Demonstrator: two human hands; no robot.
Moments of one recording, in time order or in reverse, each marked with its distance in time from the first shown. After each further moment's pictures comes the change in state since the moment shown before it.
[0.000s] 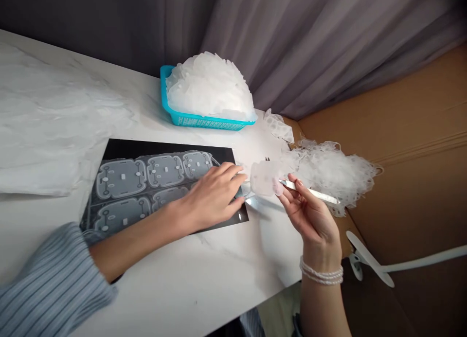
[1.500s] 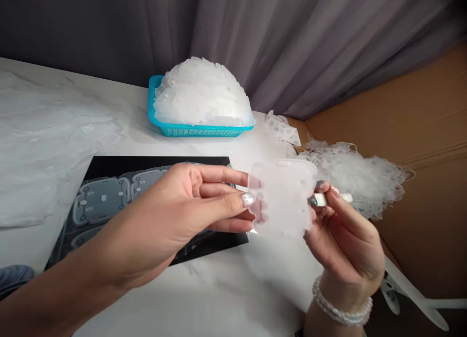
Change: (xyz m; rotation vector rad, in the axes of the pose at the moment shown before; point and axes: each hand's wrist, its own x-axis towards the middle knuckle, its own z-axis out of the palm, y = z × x) left_hand 0.010 0.042 -0.077 -1.539 -0.019 -0.750; right_hand -0.011 -0.040 0.034 0.191 -0.349 0.065
